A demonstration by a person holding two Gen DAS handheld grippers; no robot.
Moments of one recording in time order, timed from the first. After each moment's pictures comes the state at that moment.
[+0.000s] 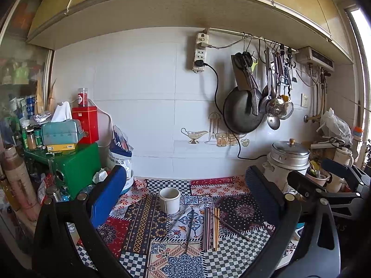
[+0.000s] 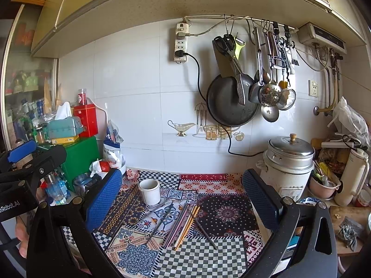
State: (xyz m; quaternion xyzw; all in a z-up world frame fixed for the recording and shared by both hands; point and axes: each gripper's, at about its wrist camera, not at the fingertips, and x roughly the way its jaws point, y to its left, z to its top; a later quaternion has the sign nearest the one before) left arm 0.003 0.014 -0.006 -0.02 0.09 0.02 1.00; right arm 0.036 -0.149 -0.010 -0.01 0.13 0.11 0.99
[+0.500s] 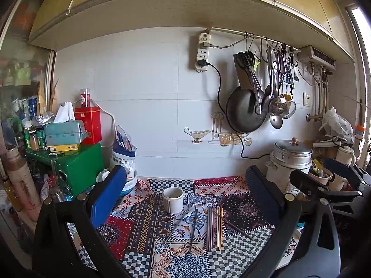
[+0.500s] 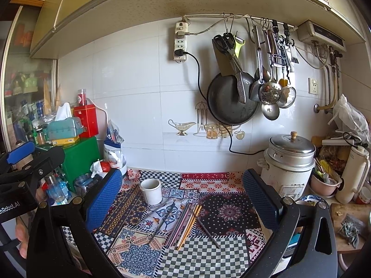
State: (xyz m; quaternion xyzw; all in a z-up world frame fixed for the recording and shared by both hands) left arm 0.002 0.022 -0.007 -0.01 0.09 0.02 1.00; right arm 0.038 -0.149 -0.010 0.00 0.13 0.11 0.99
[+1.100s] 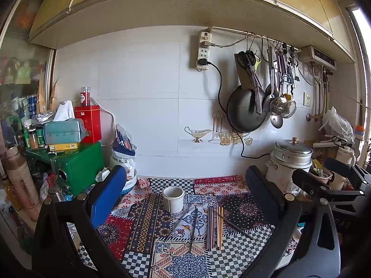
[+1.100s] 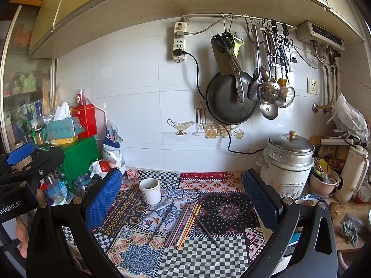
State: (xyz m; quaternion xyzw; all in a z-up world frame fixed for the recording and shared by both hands) left arm 0.002 0.024 -0.010 -0.02 0.09 0.02 1.00; right arm 0.037 -0.146 -0.011 0.00 0.13 0.11 0.99
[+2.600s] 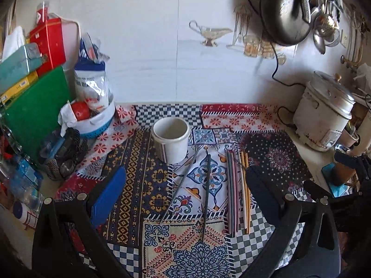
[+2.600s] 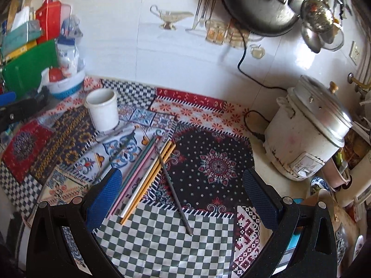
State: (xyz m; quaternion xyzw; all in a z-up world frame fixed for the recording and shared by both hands) left arm 0.242 0.056 -0.169 -0.03 0.36 0.01 0.93; right arm 0.228 -0.141 -0.174 -0.14 0.38 0.08 0.91
